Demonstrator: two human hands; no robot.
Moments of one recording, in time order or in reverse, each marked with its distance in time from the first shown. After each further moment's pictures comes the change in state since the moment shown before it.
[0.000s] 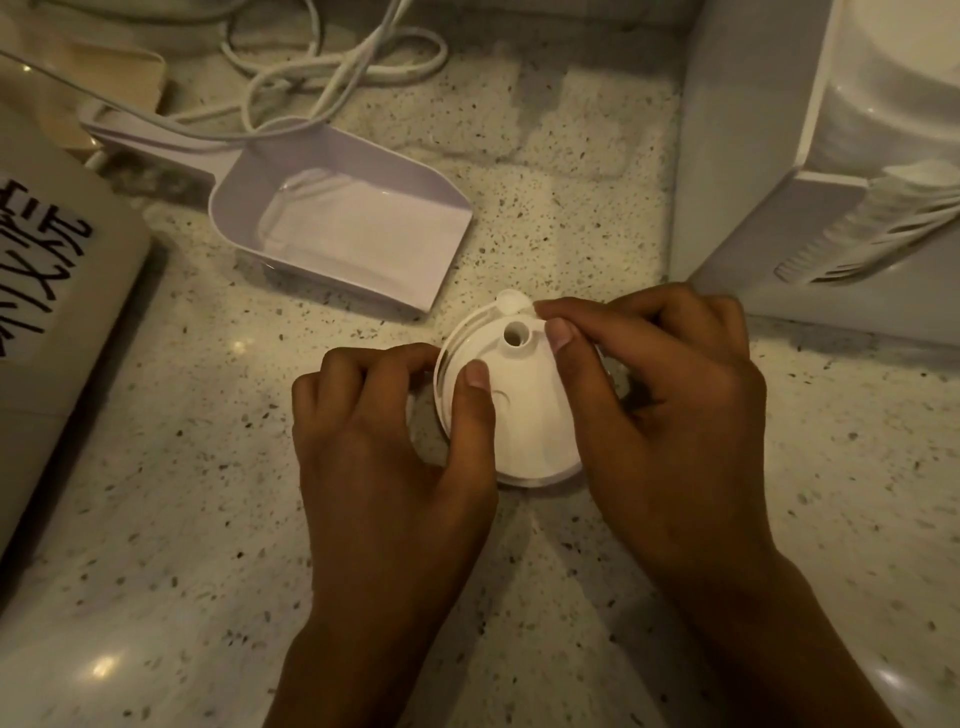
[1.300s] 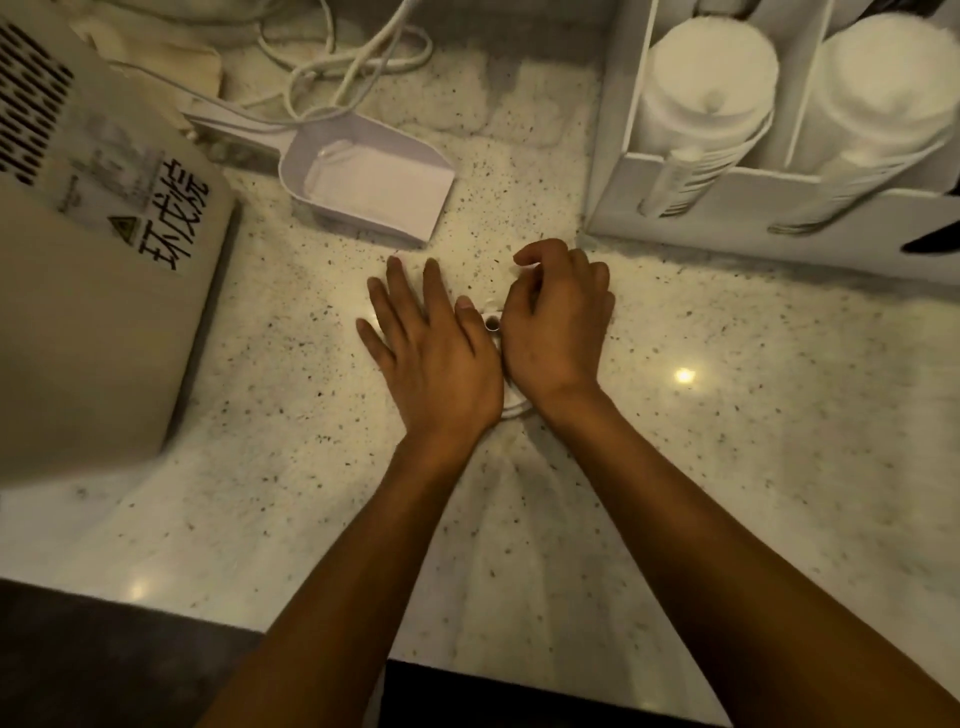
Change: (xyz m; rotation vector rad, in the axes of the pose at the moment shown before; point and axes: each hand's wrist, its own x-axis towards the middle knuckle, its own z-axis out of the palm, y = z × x) left_hand -0.031 0.024 0.008 0.229 -0.204 -0.155; right_hand -0.016 -0.027 0.009 -0.104 0.009 0.304
